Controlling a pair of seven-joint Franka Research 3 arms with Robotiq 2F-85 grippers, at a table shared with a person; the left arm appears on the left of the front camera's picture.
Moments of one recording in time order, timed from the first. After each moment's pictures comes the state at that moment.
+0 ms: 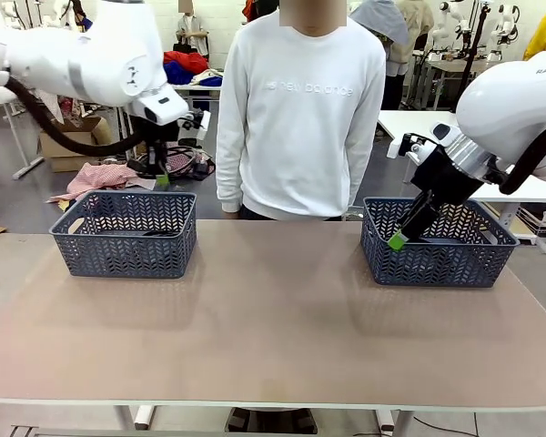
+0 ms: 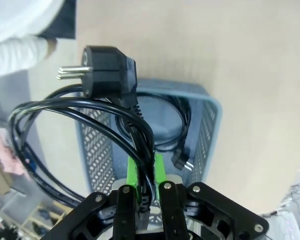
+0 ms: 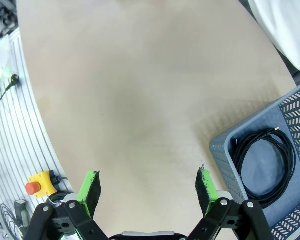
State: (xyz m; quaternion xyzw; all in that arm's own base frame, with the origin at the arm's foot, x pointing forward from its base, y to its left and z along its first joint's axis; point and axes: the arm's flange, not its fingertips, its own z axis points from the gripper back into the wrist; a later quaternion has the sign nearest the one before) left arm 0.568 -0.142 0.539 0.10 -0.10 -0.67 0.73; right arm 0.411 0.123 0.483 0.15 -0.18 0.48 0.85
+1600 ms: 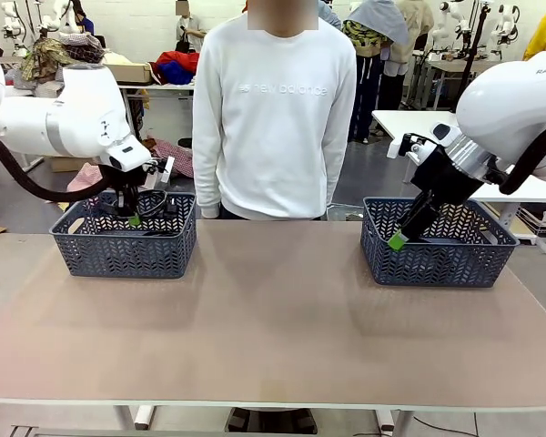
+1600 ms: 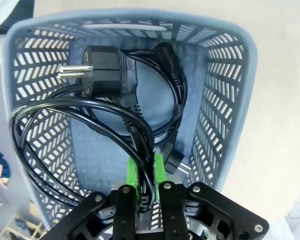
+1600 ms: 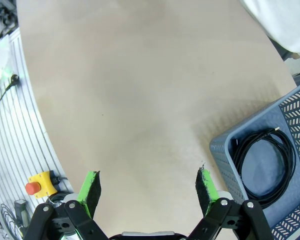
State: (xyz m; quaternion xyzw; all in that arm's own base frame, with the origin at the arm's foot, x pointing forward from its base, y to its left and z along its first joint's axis) left arm 0.583 -0.057 0.434 0.05 -0.07 -0.66 0.74; right arm 0.411 0.123 0.483 0.15 -0.18 0.48 0.85
